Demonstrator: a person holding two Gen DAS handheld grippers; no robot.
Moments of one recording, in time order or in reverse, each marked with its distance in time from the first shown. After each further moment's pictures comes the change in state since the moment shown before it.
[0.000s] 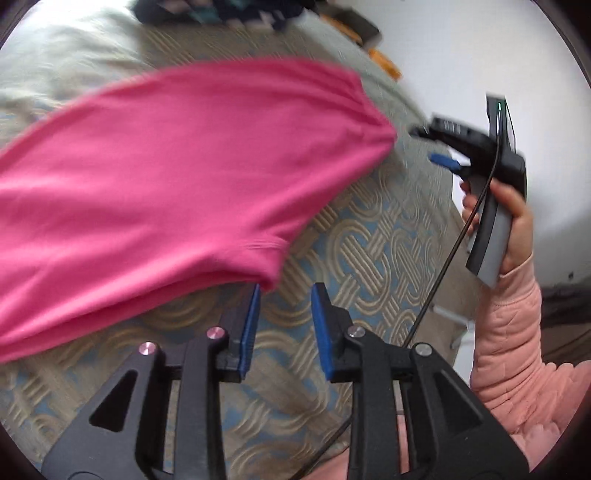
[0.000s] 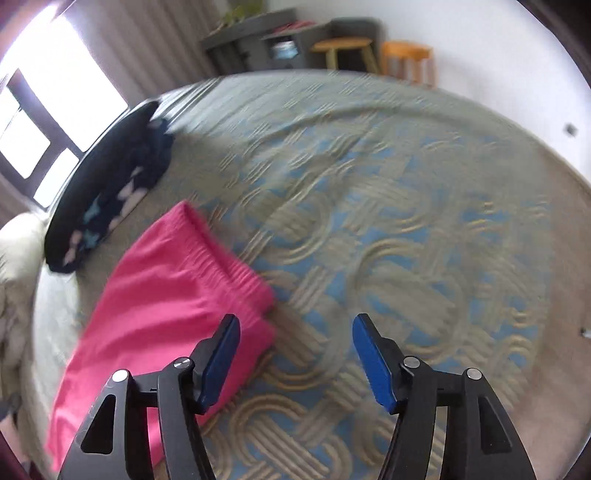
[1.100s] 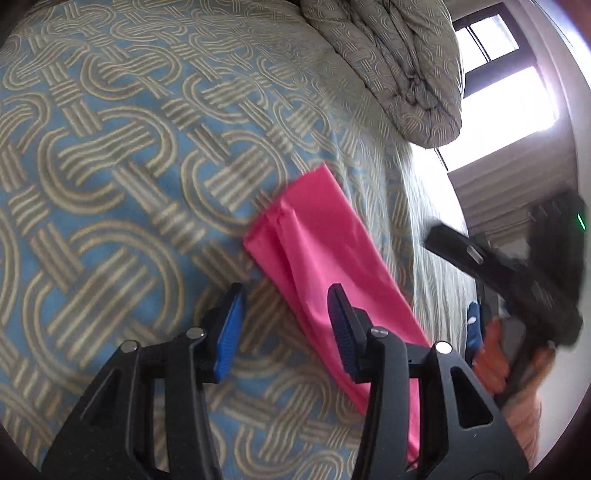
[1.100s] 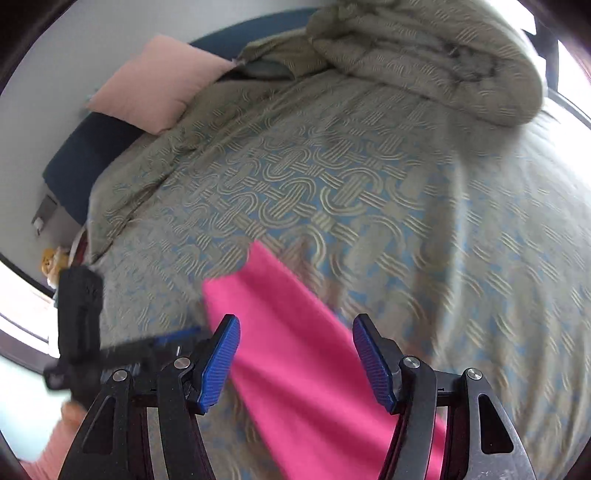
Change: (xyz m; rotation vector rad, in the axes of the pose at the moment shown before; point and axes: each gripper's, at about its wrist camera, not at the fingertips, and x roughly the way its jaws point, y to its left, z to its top) left arm -0.242 0.427 -0.234 -1.109 -0.736 0.240; right arm -0.102 0.679 -0.381 -1.437 0.389 0.902
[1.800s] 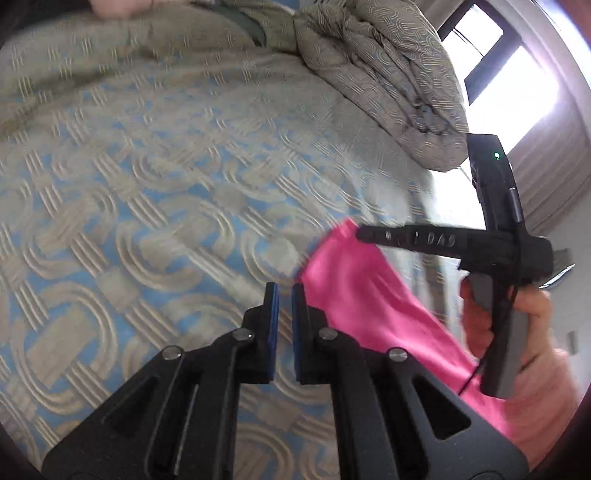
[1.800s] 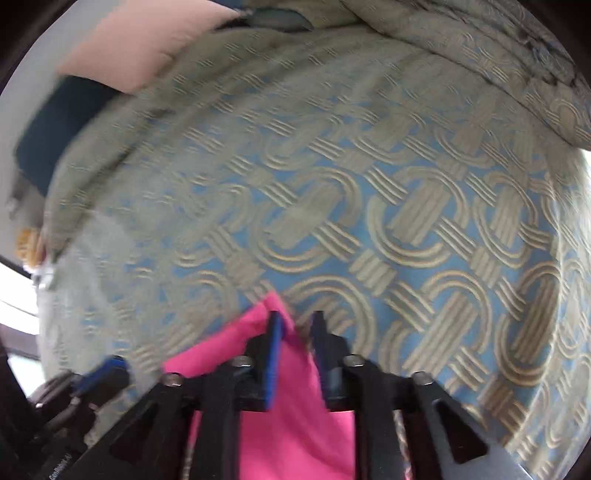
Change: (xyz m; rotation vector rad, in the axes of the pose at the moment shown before) left arm -0.033 -0.004 0.008 0.115 -0.165 0.130; right arm 0.100 0.024 0.047 -0.039 0.124 -0.032
